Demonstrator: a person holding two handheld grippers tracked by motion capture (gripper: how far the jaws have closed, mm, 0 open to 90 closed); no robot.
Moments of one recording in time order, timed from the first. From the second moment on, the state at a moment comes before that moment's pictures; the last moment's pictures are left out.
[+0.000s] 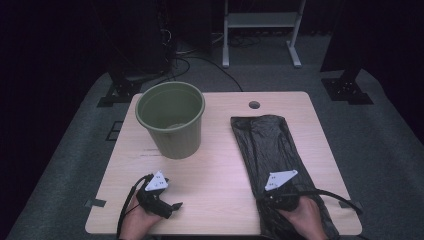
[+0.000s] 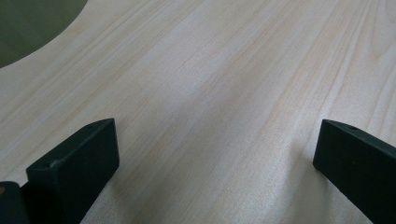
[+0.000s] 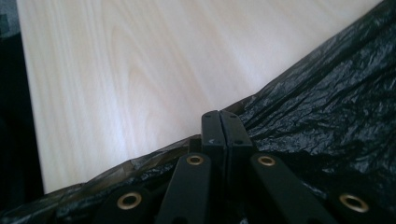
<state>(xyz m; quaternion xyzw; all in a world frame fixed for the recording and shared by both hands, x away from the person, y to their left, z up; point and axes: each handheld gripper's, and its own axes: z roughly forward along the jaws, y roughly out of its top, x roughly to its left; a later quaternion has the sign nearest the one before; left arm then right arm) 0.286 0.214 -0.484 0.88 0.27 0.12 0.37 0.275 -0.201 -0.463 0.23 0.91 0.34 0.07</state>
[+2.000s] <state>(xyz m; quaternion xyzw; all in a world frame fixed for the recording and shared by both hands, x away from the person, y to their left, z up) 0.283 0.228 -0.423 0.86 0.29 0.11 0.39 0.315 -0.268 -0.487 0.36 0.84 0.37 0.15</state>
